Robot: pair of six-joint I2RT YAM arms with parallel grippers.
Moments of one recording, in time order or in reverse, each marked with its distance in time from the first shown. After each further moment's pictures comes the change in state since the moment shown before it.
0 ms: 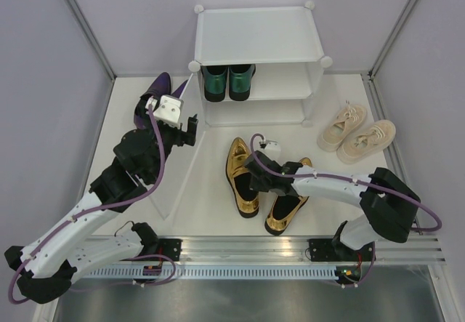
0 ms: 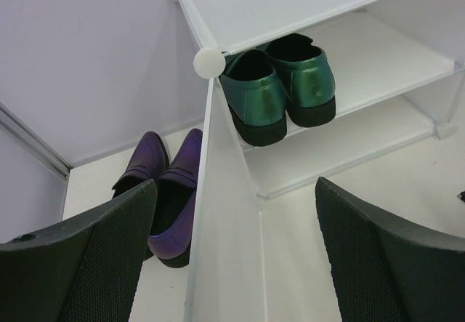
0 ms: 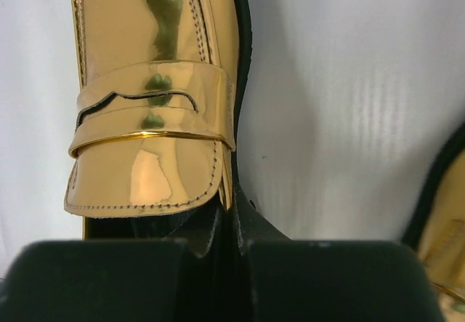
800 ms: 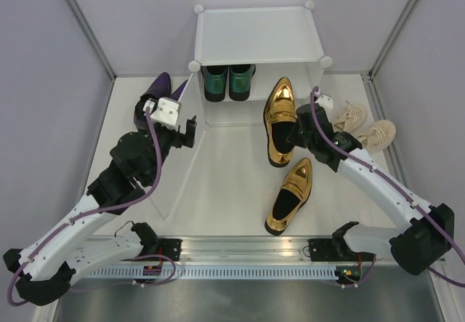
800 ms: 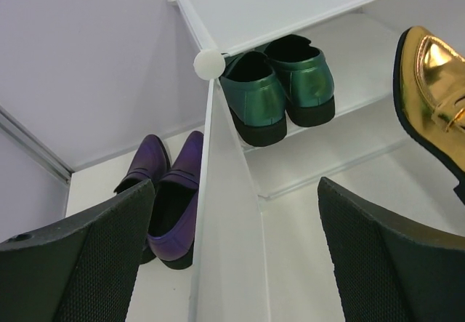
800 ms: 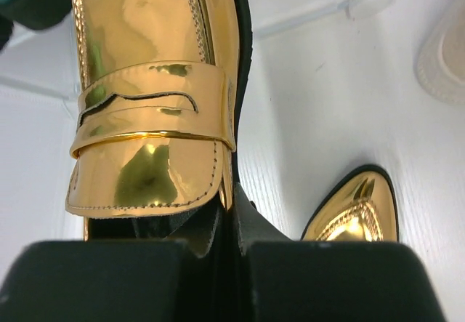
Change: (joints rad) left arm 0.001 -0.026 -0.014 0.000 0.015 0.010; right arm -0.422 -0.303 0.201 -0.187 0.009 -0.270
